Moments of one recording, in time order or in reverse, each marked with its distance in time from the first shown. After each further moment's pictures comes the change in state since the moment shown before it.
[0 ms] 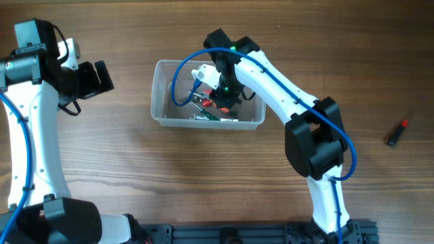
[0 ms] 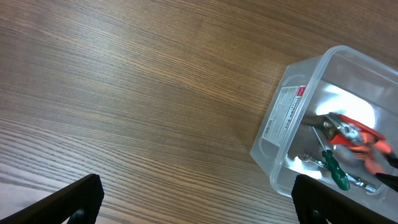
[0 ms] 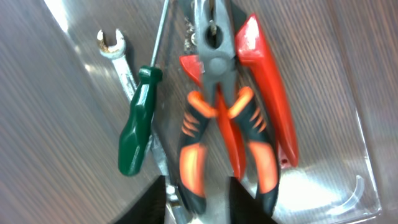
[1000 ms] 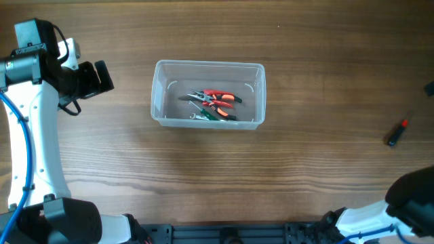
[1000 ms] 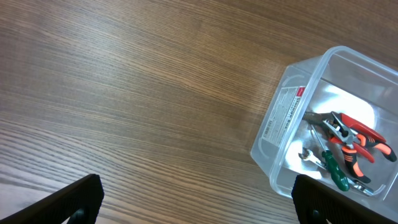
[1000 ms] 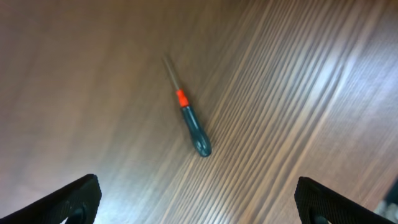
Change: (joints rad) left arm -0.001 0.000 0.000 0.002 0.000 0.000; right arm -1.260 -0.506 -0.180 -0.077 0.280 0.917
